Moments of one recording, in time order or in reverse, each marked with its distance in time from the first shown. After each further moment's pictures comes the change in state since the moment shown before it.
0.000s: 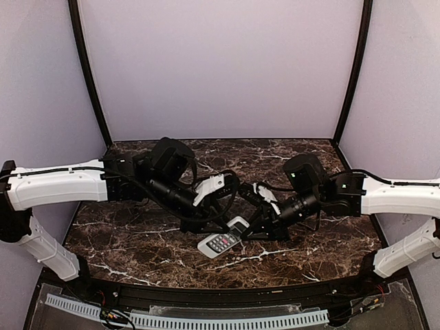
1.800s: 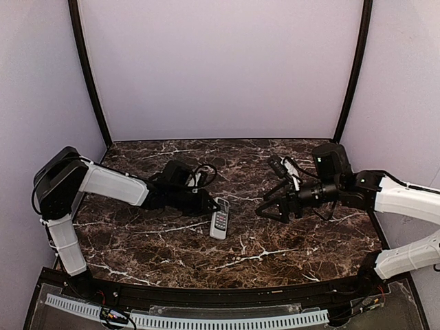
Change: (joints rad) left arm 0.310 0.379 -0.234 0.631 -0.111 -0.943; right arm -0.230 -0.137 -0.087 0.056 0.068 0.174
